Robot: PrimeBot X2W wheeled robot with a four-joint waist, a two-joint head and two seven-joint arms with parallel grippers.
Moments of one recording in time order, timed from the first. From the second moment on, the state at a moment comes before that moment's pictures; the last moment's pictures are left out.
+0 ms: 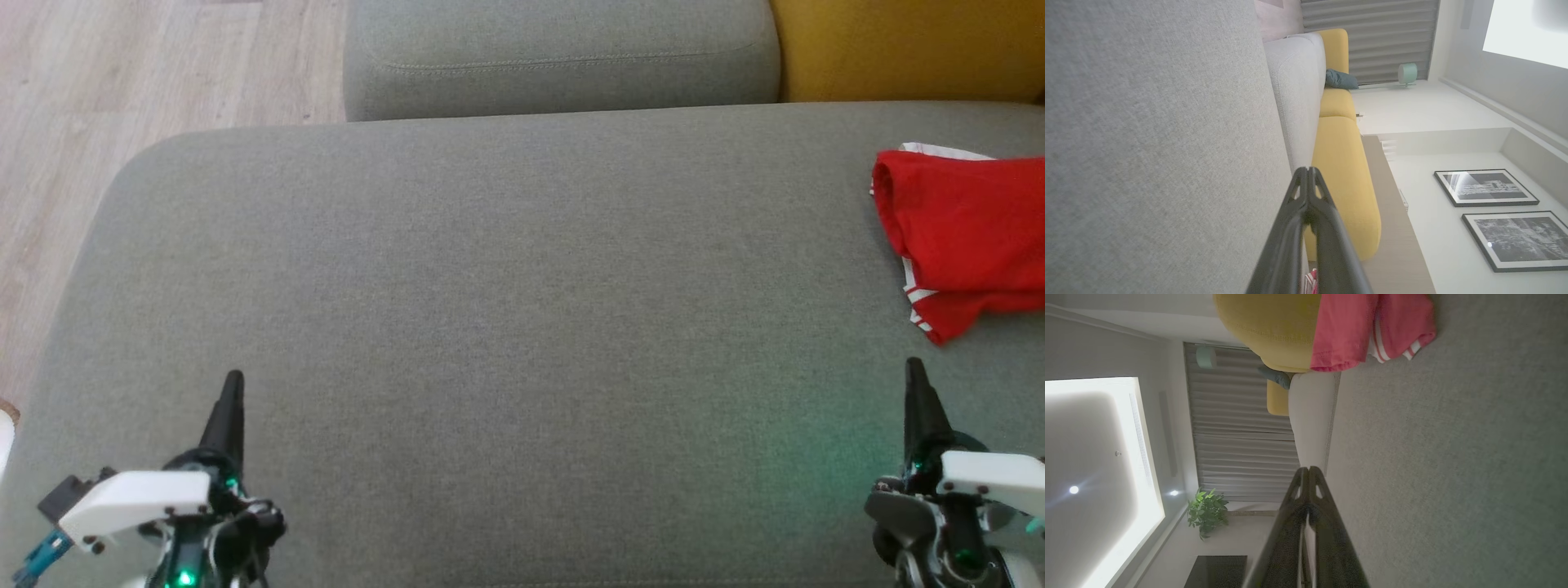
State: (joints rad) left arm -0.04 0.05 0.03 0.29 -1.51 -0.11 0.07; right arm -0.04 -0.04 -0.12 0.29 1.49 0.12 0.08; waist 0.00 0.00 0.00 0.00
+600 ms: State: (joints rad) left arm -0.05 0.05 0.06 0.28 -1.62 -0.12 0.10; right arm -0.06 -0.04 -0.13 0.28 1.60 0.12 0.11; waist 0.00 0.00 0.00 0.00
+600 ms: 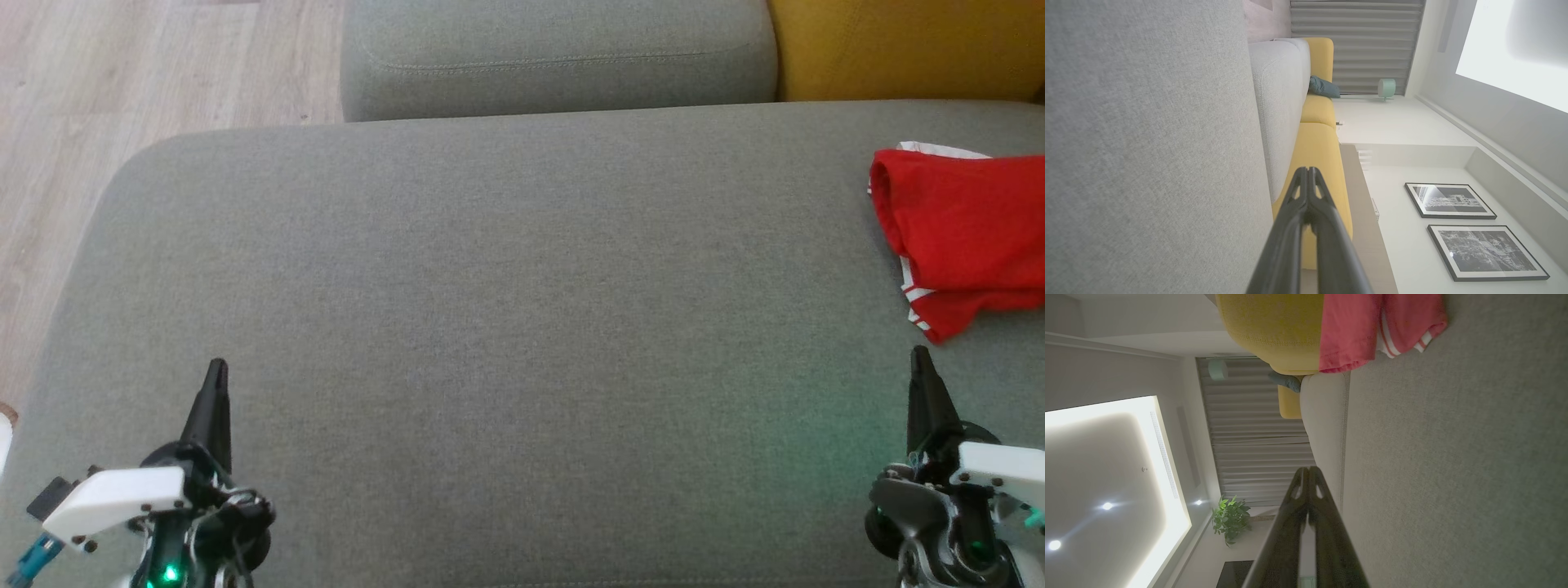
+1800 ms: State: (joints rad) left arm -0.05 0.05 0.07 0.28 -1.62 -0.12 0.10; right arm -0.06 -0.04 -0.13 0.28 1.60 0.12 0.11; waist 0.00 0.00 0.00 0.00
